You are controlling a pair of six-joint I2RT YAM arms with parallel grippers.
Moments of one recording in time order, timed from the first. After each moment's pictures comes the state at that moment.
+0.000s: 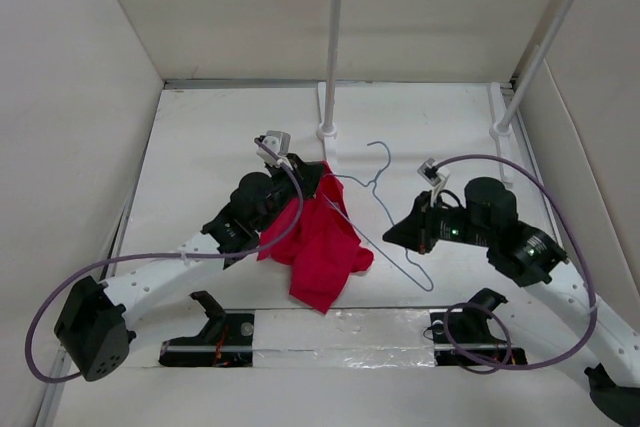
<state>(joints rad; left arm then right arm) -0.78 1.05 0.65 0.34 -0.20 -0.51 0.66 0.68 0.85 -0.57 -0.49 0.45</state>
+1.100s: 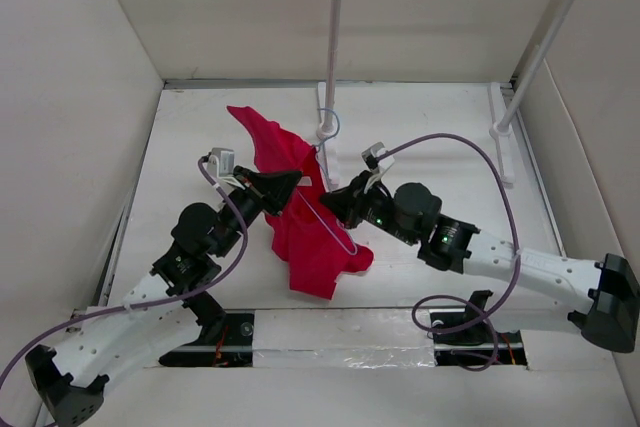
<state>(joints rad) -0.78 0.60 0.58 0.21 -0.13 -0.63 1.04 1.09 0.79 0.24 0.13 0.43</state>
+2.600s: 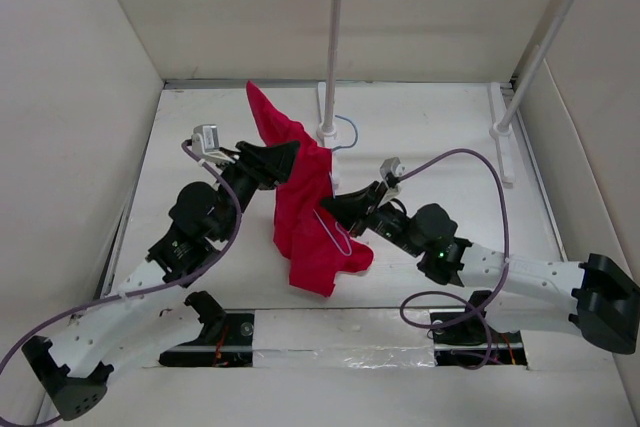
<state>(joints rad) -0.78 0.70 0.77 0.12 -0.33 -0.73 1.04 1.11 0.56 0.79 0.05 0.40</state>
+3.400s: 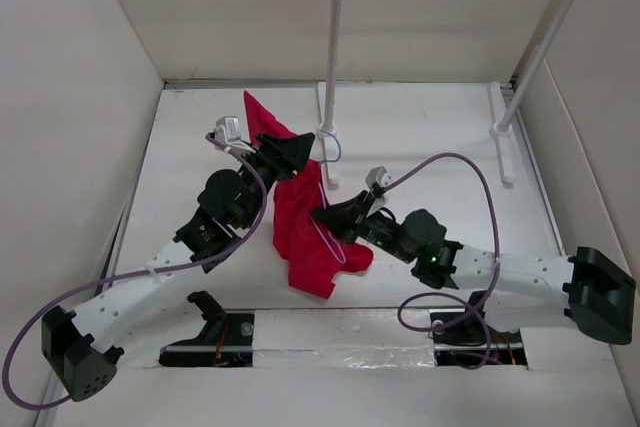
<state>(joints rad) -0.78 0.89 0.78 0.26 -0.36 -0.80 1.11 1.14 0.55 0.79 0.07 0.35</state>
